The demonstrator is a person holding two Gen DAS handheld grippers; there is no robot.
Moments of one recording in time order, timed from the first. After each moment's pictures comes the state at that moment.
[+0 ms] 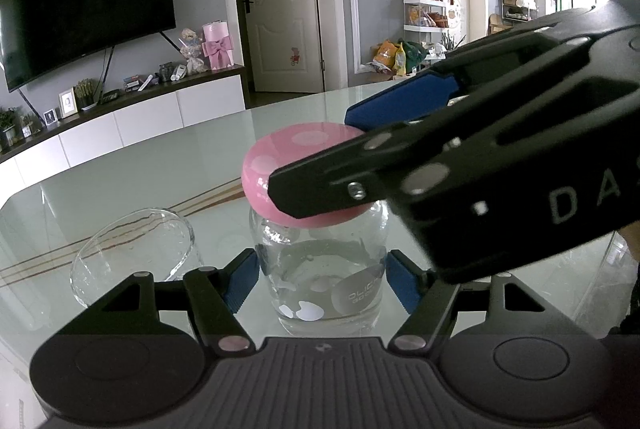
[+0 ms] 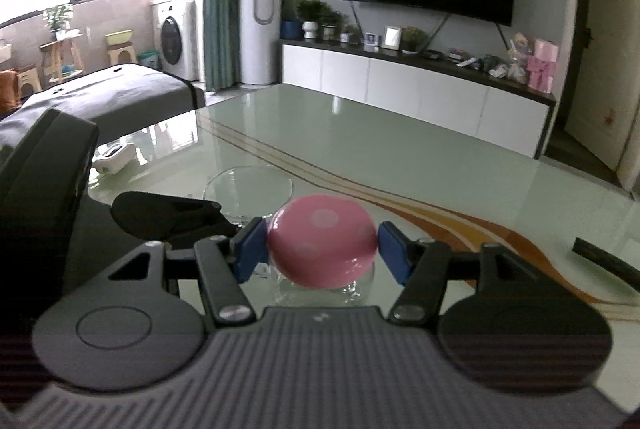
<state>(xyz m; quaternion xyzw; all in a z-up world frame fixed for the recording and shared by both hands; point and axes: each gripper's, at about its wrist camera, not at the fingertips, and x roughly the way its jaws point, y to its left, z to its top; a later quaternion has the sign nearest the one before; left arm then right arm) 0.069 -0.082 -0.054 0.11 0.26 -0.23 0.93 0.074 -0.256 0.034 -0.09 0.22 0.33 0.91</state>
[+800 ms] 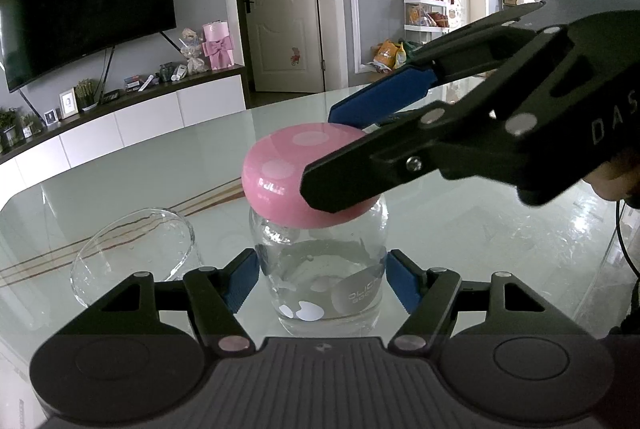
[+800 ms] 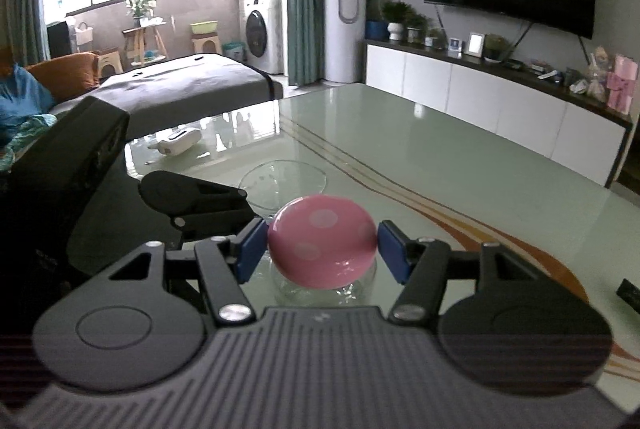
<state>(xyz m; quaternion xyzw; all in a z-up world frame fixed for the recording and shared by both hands) 0.067 -0.083 -0.056 0.11 0.26 -0.23 0.93 0.101 -0.287 0.045 -0.10 0.22 0.46 0.86</state>
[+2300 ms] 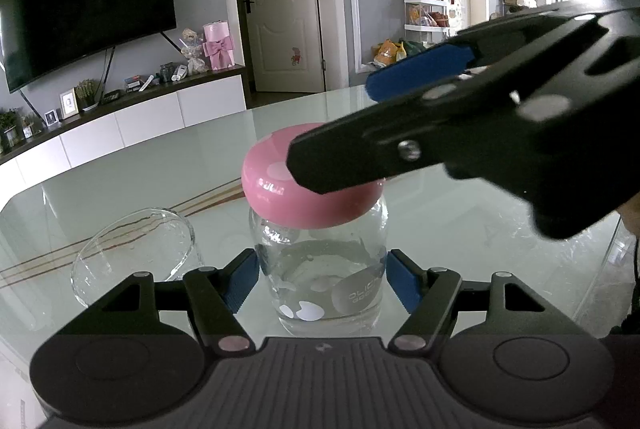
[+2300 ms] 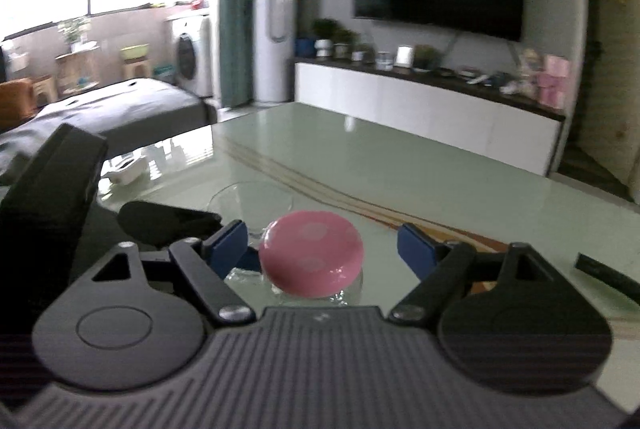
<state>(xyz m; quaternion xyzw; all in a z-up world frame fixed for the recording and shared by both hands) 0.069 -0.080 -0.053 0.11 0.26 -0.23 0.93 0.065 -0.264 0.043 -0.08 0.19 0.32 0.92</state>
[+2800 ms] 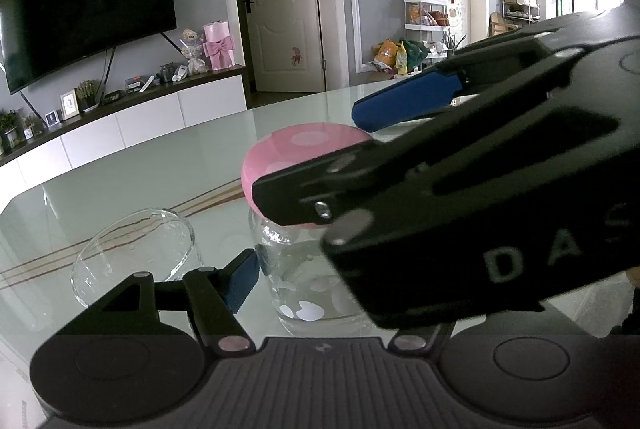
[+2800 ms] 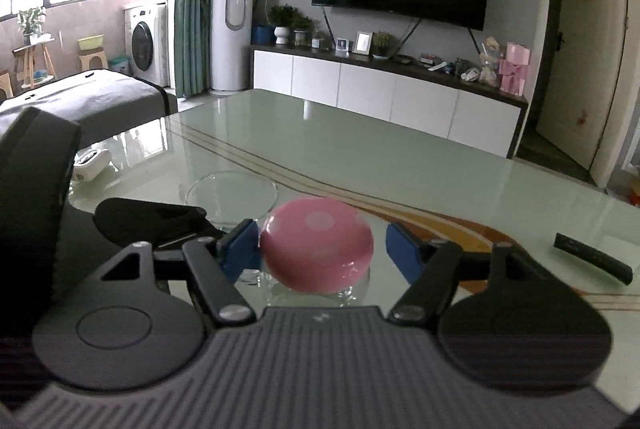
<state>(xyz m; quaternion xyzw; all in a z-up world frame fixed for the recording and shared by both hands) 0.068 -0.080 -0.051 0.12 0.26 -0.23 0.93 0.069 -0.238 0.024 -0.09 0.21 0.27 0.94</state>
